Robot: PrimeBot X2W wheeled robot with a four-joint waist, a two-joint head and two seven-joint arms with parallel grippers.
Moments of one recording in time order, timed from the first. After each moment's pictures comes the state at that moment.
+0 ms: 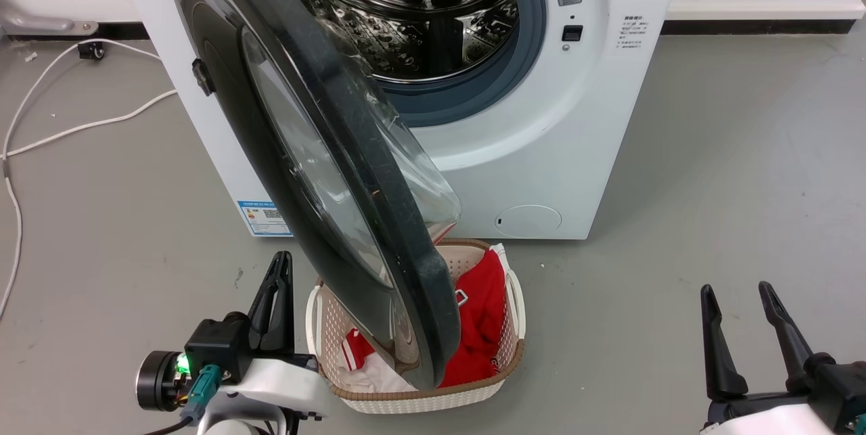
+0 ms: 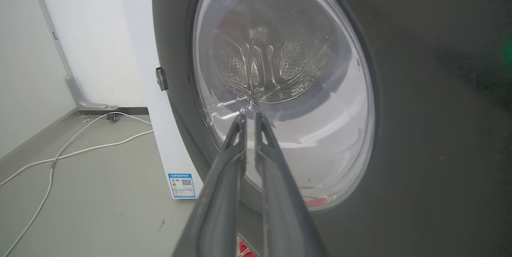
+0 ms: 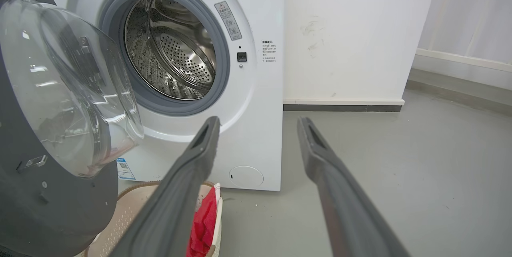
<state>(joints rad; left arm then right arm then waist) -0.07 0.05 -0.06 0.16 -0.09 -0.04 -0.26 0.15 -0.05 -0.05 -0.10 0.09 0.13 -0.18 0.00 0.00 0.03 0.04</state>
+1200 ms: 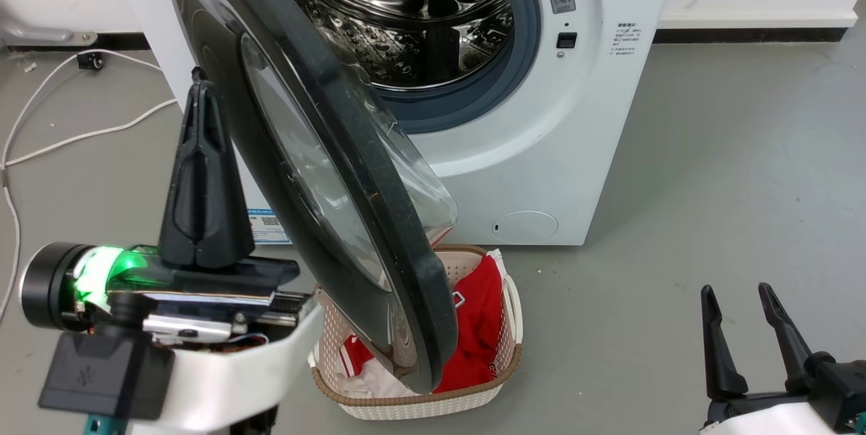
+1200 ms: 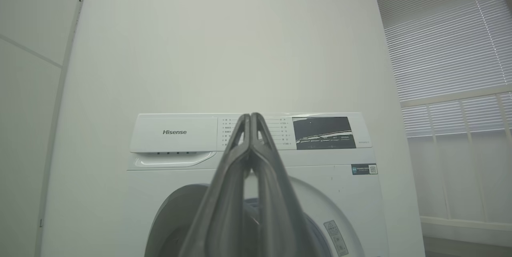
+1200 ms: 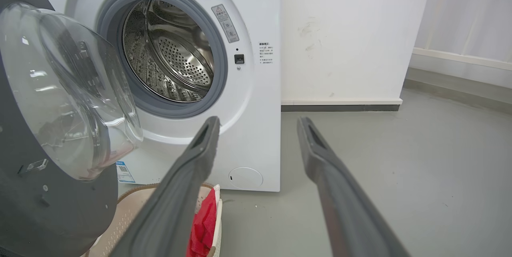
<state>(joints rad) -0.17 0.05 -0.11 -0.46 -0.06 0.00 -0.26 0.14 -0.05 -0.06 -0.08 0.10 0.13 -0.18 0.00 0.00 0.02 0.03</state>
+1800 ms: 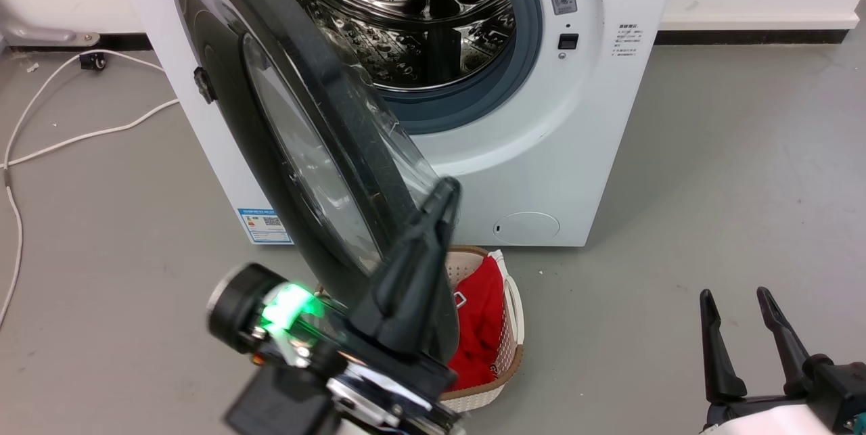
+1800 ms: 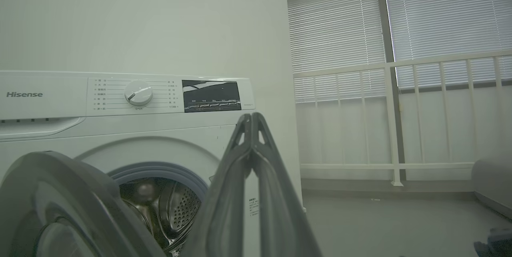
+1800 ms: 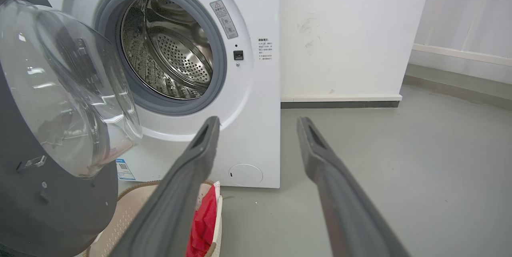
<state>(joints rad) -0.09 0.06 -0.42 -0.54 -0.10 -0.09 -0.12 0.15 -0.05 -0.06 -0.08 0.10 0.13 -0.18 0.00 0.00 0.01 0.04</state>
